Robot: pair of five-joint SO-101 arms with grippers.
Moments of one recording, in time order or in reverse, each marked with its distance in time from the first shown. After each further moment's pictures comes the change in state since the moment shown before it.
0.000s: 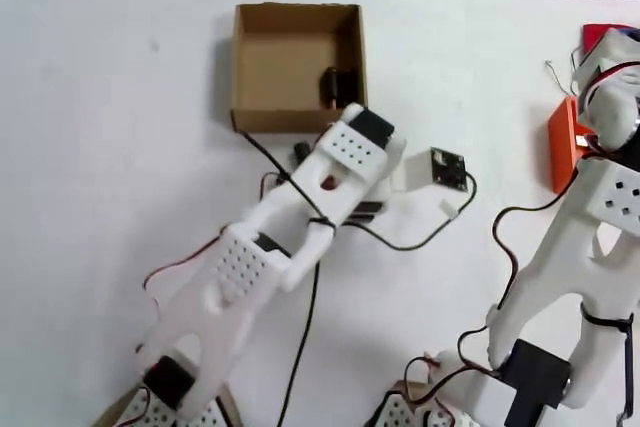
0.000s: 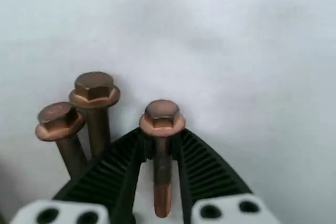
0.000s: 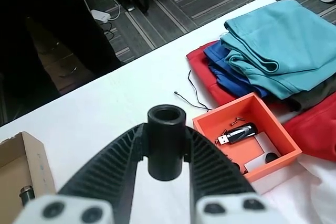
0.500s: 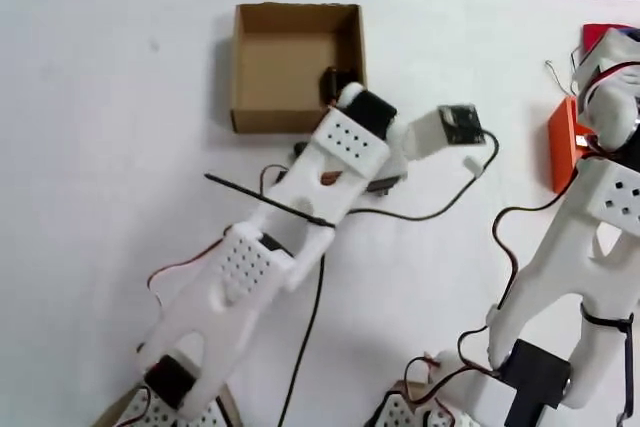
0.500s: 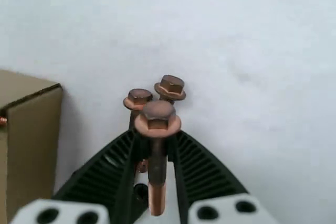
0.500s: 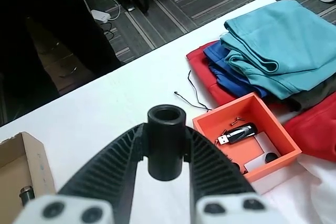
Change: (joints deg) left arm -0.1 0.4 -19.5 5.4 16.9; right arm 0.0 0.0 0.0 0.0 0.0
